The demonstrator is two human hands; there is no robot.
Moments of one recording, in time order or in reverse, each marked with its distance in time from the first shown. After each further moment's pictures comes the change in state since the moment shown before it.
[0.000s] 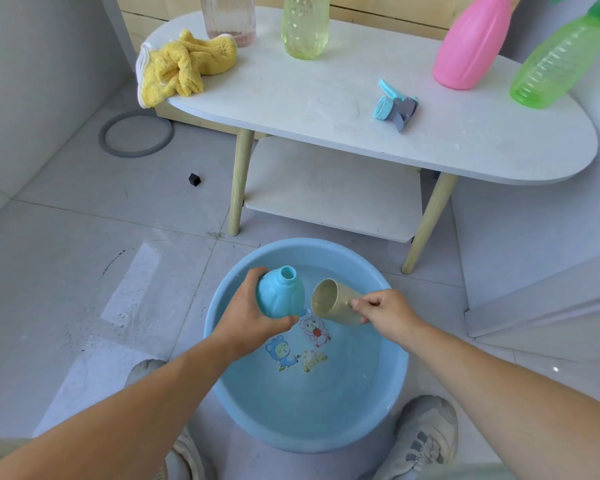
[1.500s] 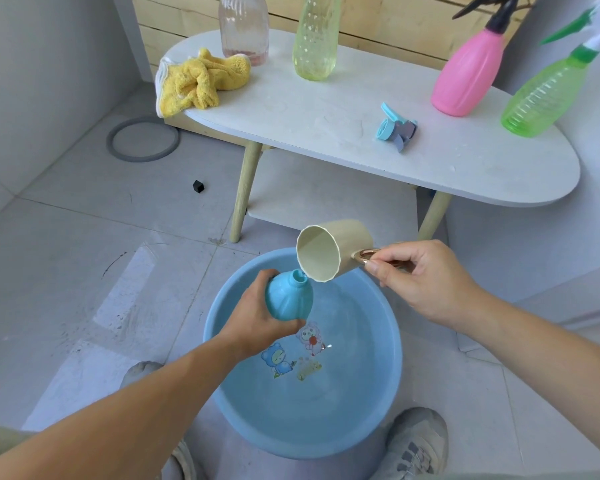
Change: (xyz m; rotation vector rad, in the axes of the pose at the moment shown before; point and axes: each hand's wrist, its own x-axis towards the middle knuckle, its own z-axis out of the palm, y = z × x) left_hand 0.003 0.007 0.005 0.000 -0.025 0.042; right_hand -0.089 -0.121 -0.082 -0.083 0.073 -0.566
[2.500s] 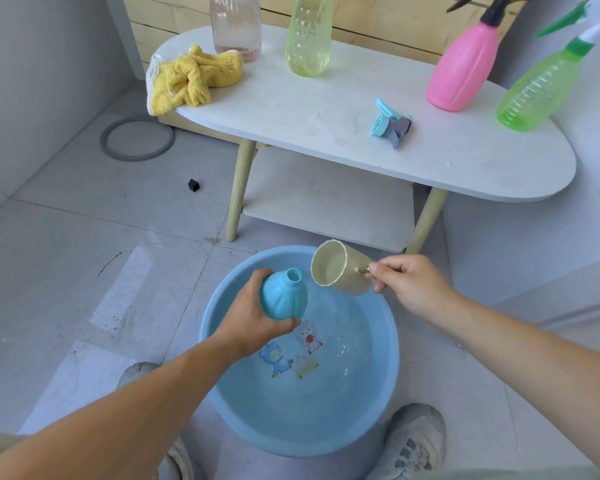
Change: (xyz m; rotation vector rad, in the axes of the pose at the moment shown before) left_hand 0.000 -0.001 0.000 -0.008 0.002 -0.002; right_hand 0.013 0.051 0.020 0.129 0.043 0.344
